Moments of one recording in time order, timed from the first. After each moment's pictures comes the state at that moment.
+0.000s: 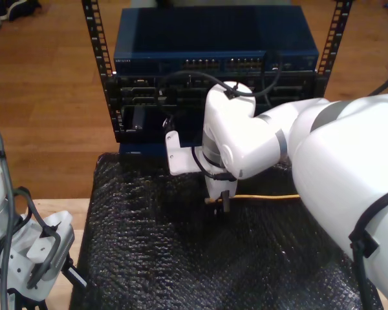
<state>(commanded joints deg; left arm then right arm) 21.5 -24.8 -30.9 -18.9 87.1 -244.7 29.1 16.2 -61.9 -2.1 39.7 -66.2</state>
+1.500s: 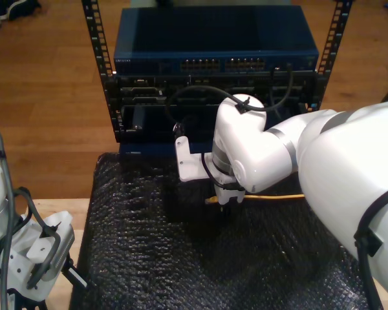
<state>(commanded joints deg) 21.5 -24.9 -30.9 -18.9 87.3 -244.7 27.5 15.4 -58.2 -5.0 35.0 -65.8</state>
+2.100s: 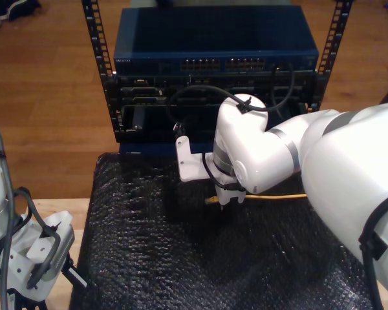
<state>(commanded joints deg) 21.5 -24.9 -30.9 -18.8 87.3 -244.7 27.6 14.3 -57.6 -5.0 34.9 -65.6</state>
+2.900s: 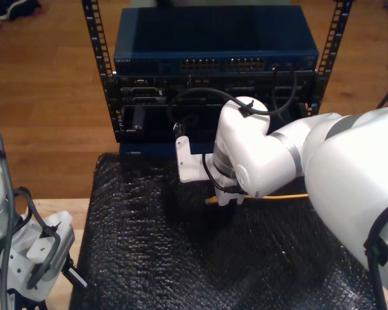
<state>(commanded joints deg) 21.5 -24.9 -30.9 -18.8 87.4 -244.7 27.9 13.2 -55.6 -5.1 32.0 -65.0</state>
